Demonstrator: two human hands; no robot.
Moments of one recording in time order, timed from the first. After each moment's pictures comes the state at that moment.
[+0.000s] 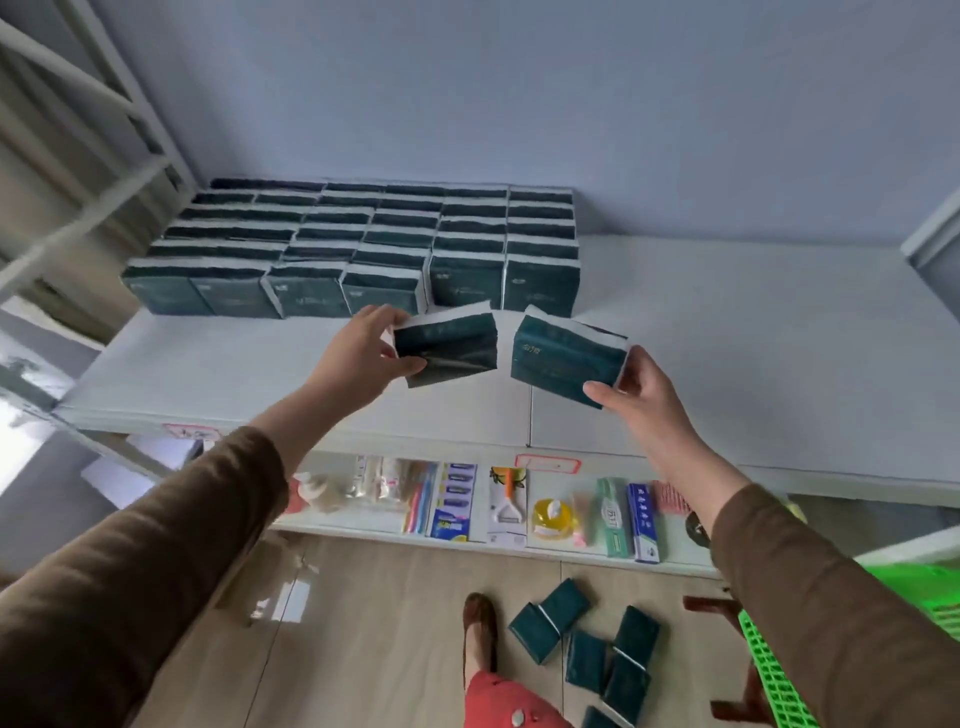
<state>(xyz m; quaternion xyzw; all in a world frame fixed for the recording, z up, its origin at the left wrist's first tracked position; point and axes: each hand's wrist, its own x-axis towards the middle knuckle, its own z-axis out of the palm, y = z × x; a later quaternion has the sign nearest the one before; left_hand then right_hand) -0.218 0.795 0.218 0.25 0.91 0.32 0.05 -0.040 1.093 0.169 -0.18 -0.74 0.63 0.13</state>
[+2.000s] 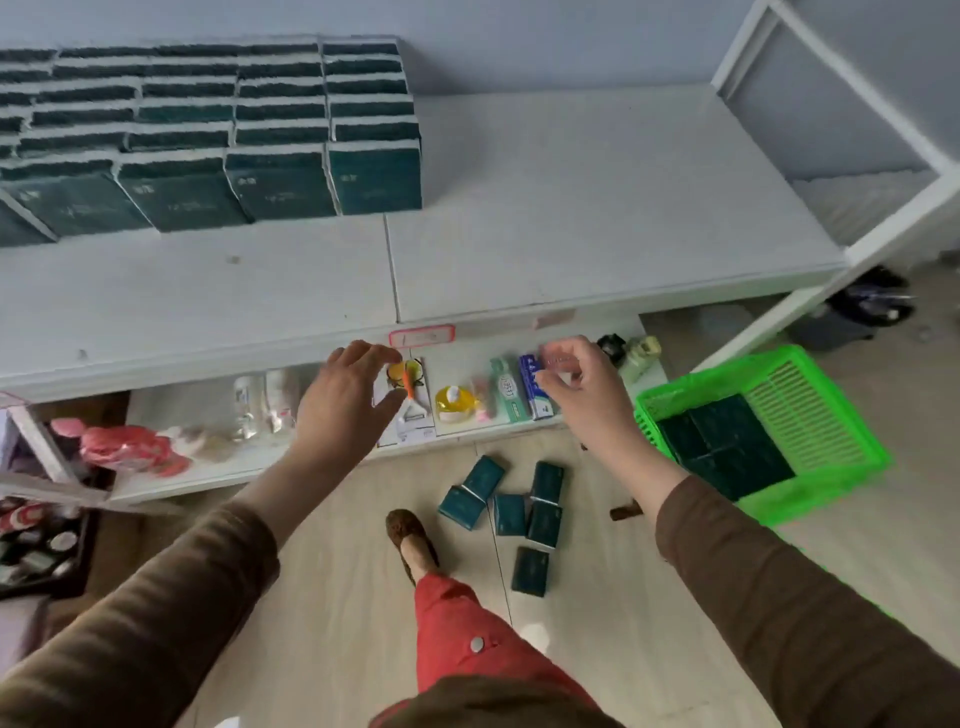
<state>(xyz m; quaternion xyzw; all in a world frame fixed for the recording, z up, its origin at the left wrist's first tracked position) -0.039 0.834 0.115 0.40 0.88 0.24 0.05 0.140 1.061 0.111 -0.35 -0.82 0.43 0.14</state>
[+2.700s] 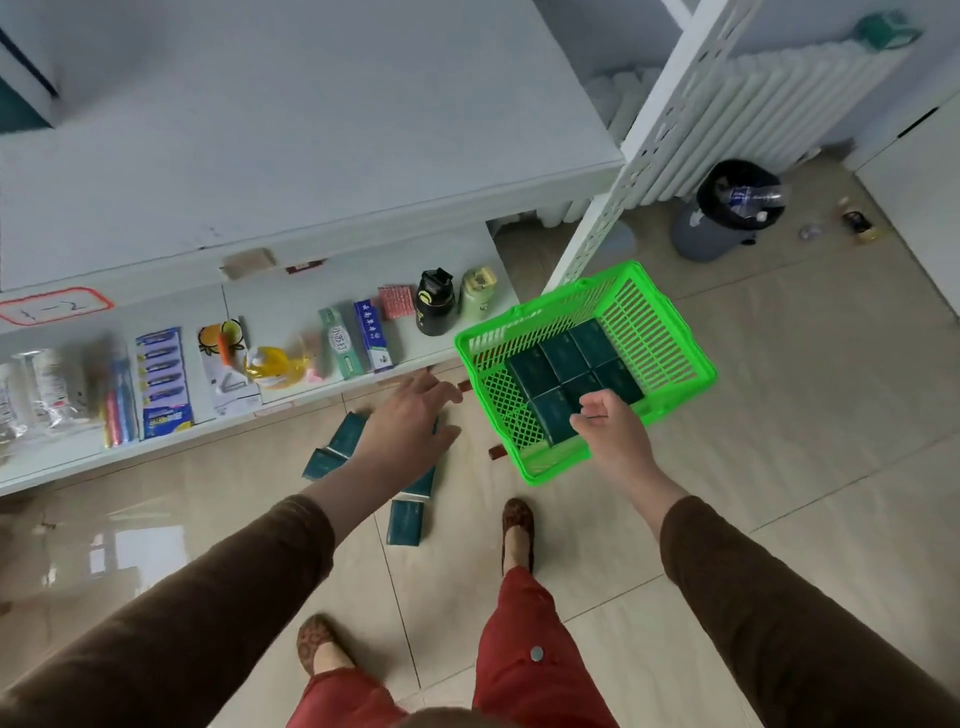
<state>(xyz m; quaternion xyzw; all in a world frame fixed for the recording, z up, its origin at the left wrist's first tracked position) 0.228 1.115 0.024 0.51 0.81 0.17 0.24 0.445 1.290 0.015 -0.56 -0.72 0.41 0.00</state>
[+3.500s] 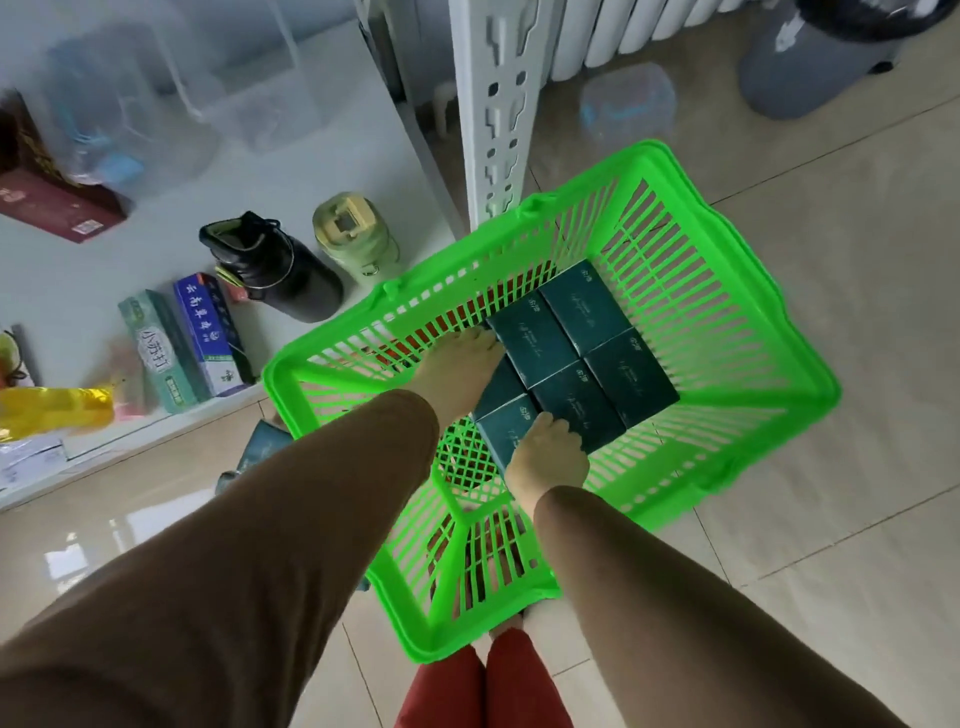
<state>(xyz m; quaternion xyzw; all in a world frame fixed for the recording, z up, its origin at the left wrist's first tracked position) 0.267 1.434 -0.323 0.68 0.69 -0.16 0.18 0.428 1.431 -0.315 -0.56 -0.73 0.24 -0.29</state>
